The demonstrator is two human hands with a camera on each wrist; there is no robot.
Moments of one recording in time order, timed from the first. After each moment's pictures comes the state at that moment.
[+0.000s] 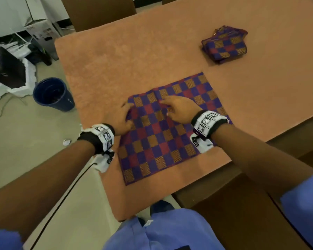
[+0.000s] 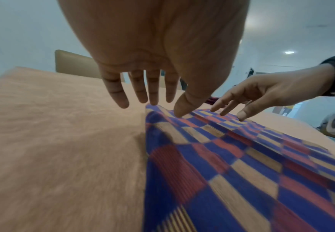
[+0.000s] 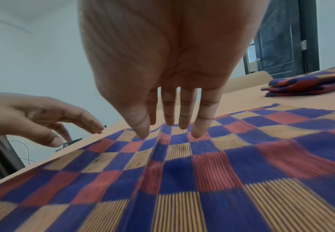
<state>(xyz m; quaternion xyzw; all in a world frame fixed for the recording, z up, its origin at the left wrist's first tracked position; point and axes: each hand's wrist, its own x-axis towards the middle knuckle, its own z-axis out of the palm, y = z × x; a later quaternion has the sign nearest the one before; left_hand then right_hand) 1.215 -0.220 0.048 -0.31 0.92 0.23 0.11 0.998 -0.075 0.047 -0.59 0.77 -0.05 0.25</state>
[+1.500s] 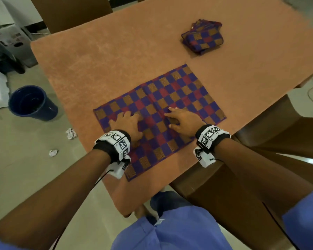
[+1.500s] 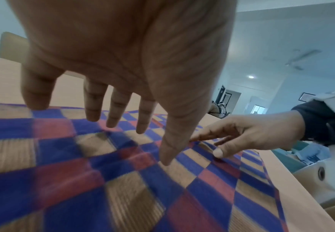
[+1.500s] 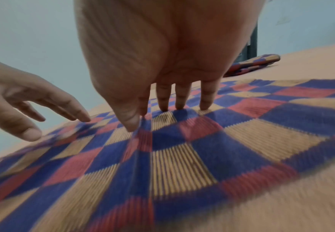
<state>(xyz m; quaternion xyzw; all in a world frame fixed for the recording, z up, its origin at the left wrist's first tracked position) 1.205 -0.159 0.046 -0.31 0.90 0.17 0.24 1.030 0.009 0.015 -0.51 0.81 -0.06 0.27</state>
